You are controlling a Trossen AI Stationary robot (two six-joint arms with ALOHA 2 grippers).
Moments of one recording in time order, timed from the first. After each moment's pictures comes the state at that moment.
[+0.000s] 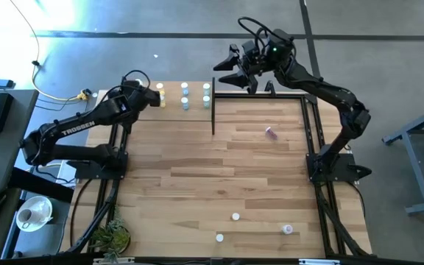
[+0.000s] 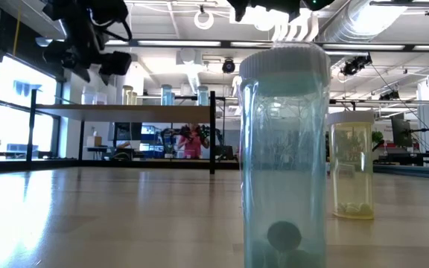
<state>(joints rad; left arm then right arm) 0.69 1.04 0.84 -0.65 -0.95 -0.61 -0.64 1.65 1.60 0.21 -1.00 0.21</state>
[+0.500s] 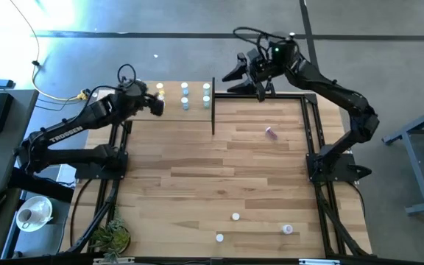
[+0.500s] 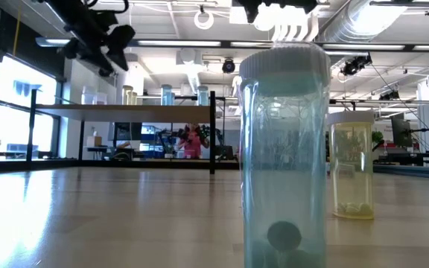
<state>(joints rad) 0.69 0.90 0.84 -0.52 -0.48 -0.27 -0.64 1.55 1.60 -0.21 -0.99 0.01</state>
